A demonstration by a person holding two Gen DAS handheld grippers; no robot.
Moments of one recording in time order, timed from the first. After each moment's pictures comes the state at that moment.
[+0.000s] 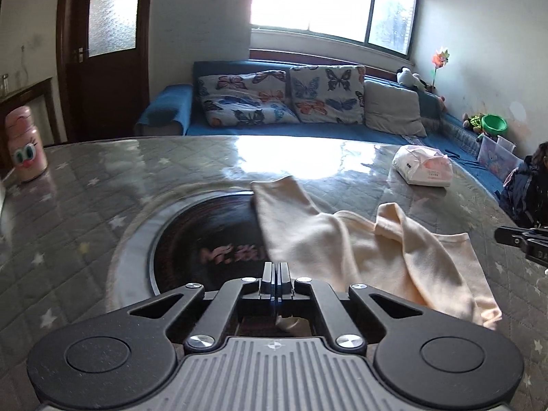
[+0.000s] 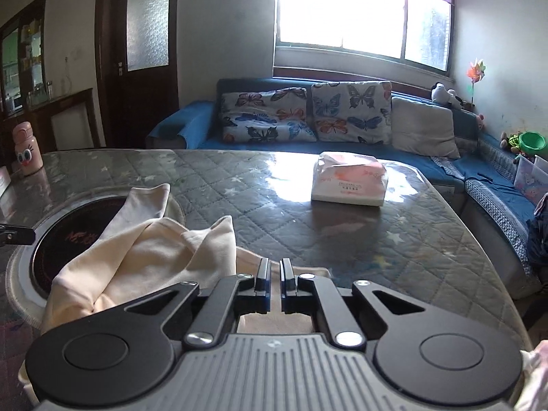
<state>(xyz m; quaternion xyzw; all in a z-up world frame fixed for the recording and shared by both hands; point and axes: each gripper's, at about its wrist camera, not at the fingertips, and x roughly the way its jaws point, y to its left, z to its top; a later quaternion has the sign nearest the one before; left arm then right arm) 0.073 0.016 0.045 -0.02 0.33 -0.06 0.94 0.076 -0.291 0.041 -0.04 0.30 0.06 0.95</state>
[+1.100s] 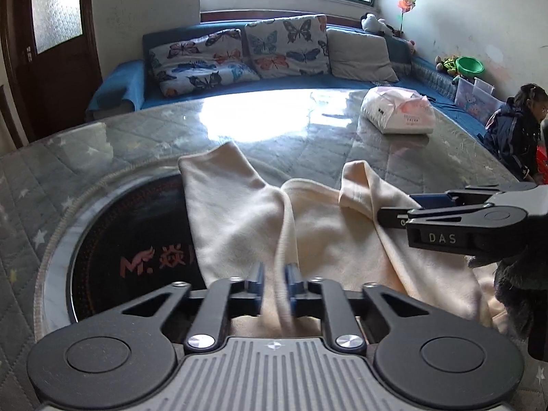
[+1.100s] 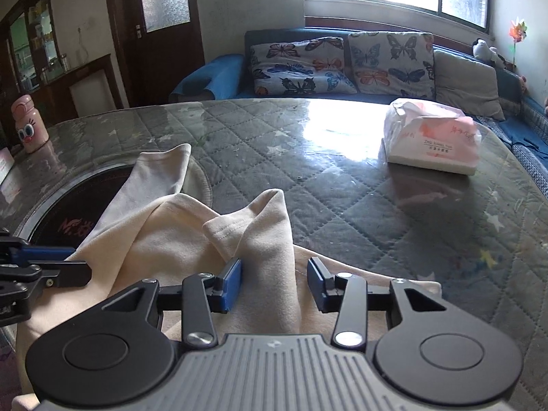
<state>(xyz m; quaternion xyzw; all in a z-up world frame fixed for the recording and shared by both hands) 0.138 -0.048 0.007 0.03 0.40 -0.12 0.91 0.173 -0.243 -0.020 -0.02 0.38 0.11 0.92</state>
